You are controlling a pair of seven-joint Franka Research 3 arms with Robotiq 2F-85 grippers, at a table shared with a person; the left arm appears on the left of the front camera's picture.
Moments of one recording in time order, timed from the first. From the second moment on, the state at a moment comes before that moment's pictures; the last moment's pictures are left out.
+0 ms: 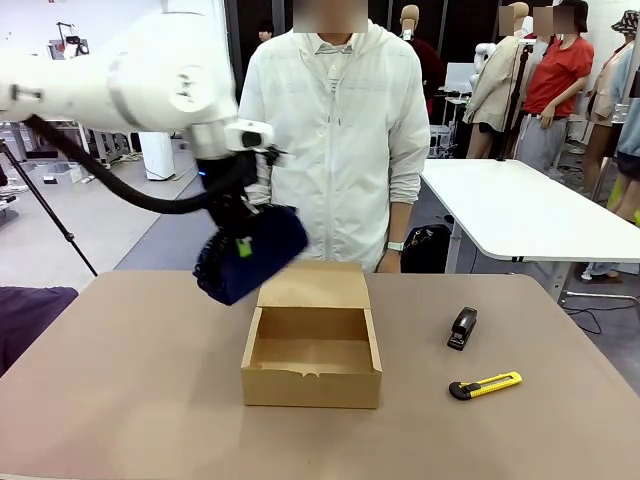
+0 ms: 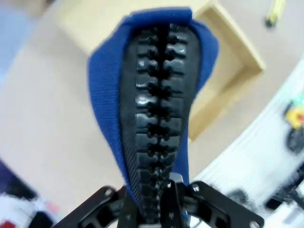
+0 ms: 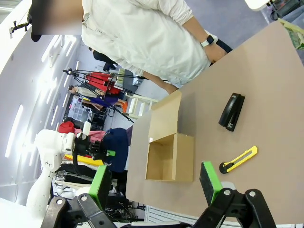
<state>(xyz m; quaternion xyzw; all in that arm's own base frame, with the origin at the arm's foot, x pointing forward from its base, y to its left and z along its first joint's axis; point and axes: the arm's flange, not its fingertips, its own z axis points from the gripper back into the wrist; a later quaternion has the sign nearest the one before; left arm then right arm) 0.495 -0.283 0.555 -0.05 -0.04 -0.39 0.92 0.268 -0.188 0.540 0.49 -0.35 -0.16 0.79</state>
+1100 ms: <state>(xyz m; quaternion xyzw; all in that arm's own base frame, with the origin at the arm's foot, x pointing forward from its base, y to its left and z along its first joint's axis) 0.469 -0.382 0.525 -0.05 -0.04 -0.69 0.72 0.268 -0.188 0.540 0.49 -0.35 -0.16 0.79</state>
